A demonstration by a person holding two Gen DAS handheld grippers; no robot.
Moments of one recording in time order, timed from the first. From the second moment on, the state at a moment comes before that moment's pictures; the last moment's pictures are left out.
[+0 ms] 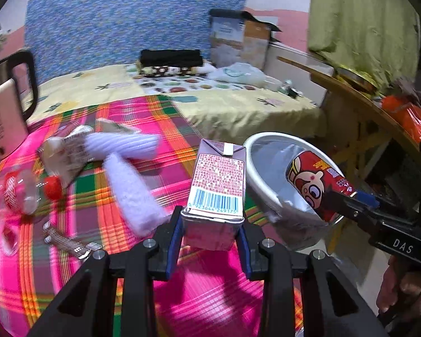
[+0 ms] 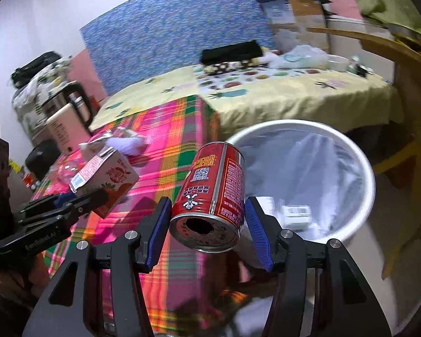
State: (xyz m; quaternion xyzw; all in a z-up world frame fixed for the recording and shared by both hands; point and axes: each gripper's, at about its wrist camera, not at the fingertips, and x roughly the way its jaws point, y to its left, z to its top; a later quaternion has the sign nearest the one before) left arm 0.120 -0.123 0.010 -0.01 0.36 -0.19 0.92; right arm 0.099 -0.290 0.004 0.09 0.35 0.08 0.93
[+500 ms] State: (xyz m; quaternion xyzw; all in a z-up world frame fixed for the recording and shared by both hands) left arm 0.140 -0.198 0.006 0.02 0.36 -0.26 0.89; right arm 0.095 -0.335 -0.007 0.12 0.36 0.02 0.92
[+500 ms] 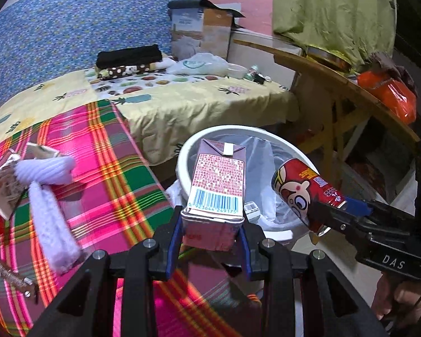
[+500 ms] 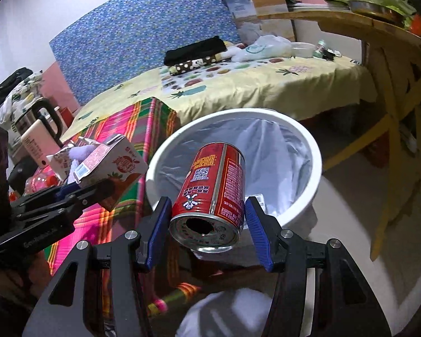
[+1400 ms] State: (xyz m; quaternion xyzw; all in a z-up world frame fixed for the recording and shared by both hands) left arm 0.160 -0.229 -0.005 0.02 0.38 -0.29 0.88; right arm 0.104 -0.354 -0.009 0.11 0.37 -0.01 0.92
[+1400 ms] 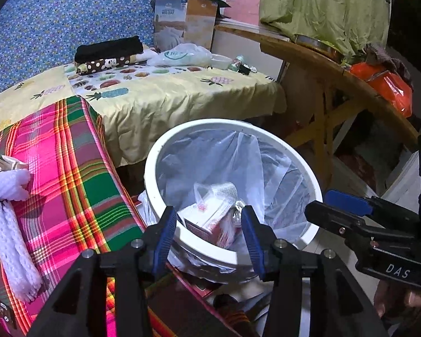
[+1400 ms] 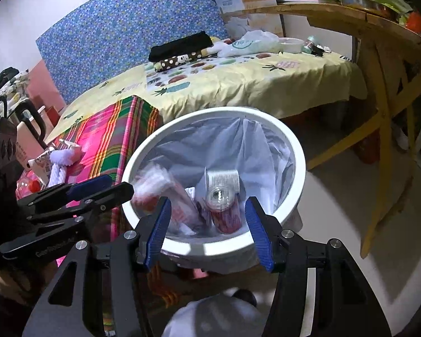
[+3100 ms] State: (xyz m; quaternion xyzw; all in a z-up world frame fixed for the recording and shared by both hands) left arm 0.086 -0.055 -0.013 -0.05 0.36 -0.10 0.92; right arm 0.091 -0.234 0.005 0.05 0.37 0.17 0.91
